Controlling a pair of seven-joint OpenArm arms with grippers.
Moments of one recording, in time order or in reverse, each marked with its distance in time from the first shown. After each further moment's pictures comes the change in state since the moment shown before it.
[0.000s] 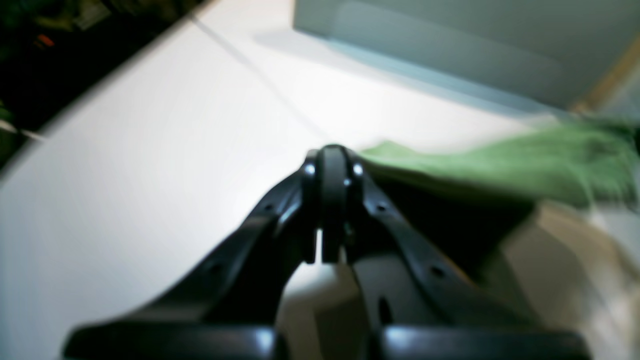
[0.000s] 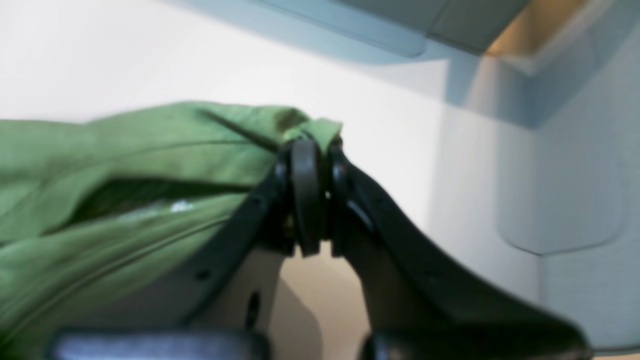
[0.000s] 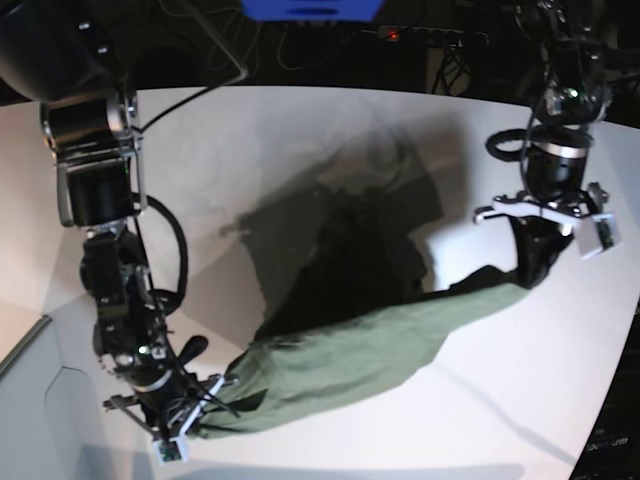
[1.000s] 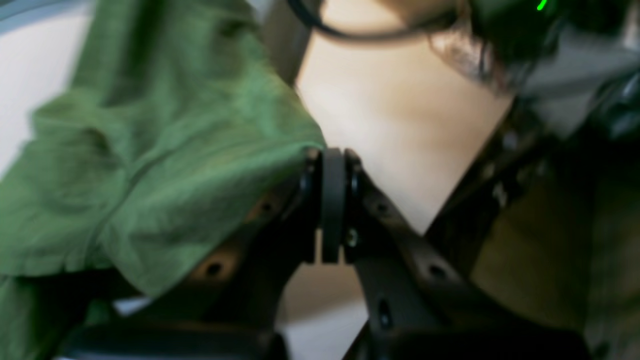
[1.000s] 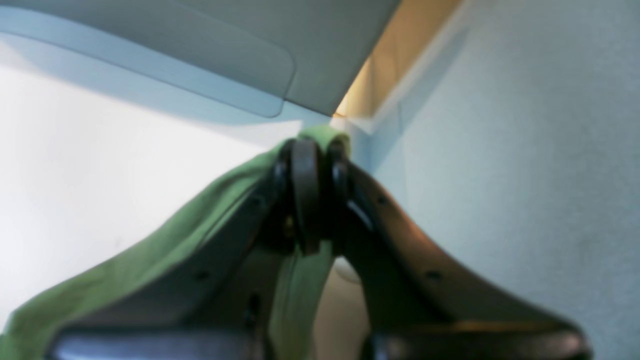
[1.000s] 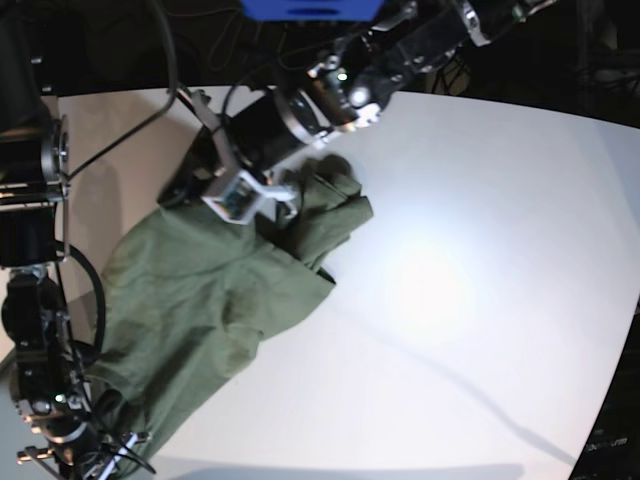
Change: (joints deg) left arm -22.9 0.4 64.2 -14.3 3.9 0.3 0.1; right arm 7.8 11.9 -0.1 1.9 0.0 0.1 0.1
